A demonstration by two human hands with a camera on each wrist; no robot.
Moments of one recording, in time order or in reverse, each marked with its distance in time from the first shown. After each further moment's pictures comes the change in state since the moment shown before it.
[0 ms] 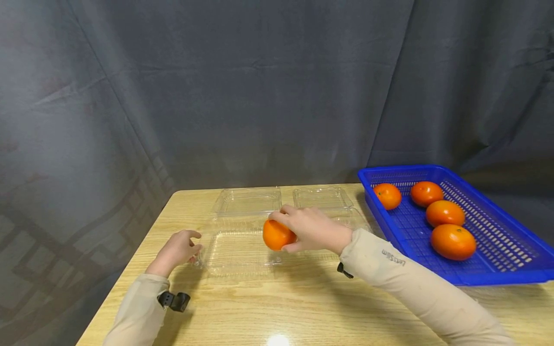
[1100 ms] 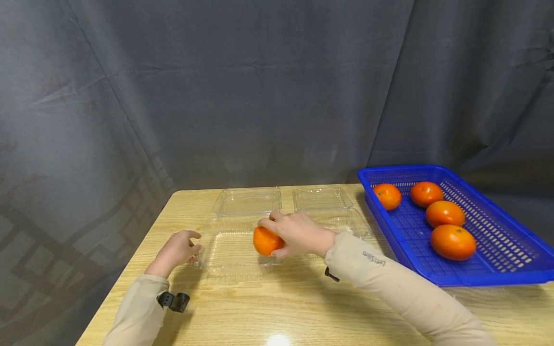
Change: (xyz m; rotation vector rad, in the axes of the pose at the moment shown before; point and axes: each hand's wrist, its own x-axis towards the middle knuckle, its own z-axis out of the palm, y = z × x) left_hand -0.001 0.001 0.001 -0.006 0.006 -0.008; right_hand 0.017 -0.011 0.019 -0.016 -0.041 -0.011
